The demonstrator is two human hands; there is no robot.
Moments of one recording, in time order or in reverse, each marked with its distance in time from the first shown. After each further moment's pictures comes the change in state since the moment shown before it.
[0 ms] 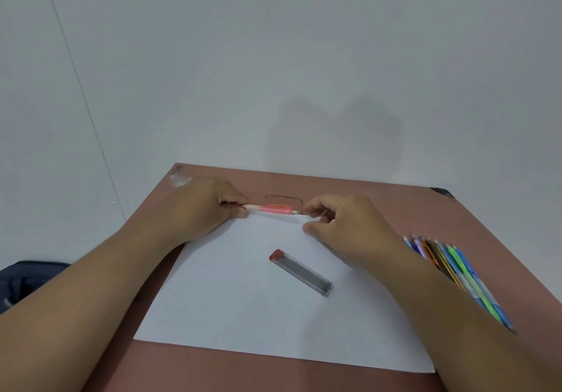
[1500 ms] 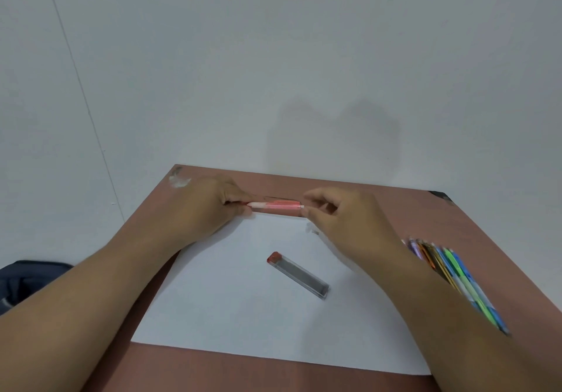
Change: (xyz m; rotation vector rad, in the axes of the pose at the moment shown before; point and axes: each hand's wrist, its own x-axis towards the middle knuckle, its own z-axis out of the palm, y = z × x) left_hand 0.001 0.010 0.004 -0.062 0.057 0.030; right_hand -0.002 -0.010 -0.006 0.084 0.103 -0.017
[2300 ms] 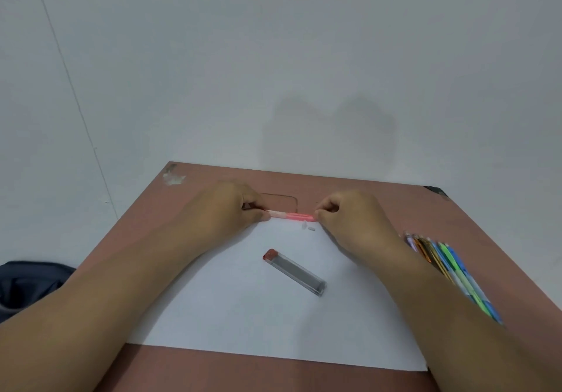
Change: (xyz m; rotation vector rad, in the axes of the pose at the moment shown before) left_hand 0.011 0.013 0.026 0.009 -0.041 -0.068; right_hand 0.009 0.018 0.000 -0.179 -0.030 0.142
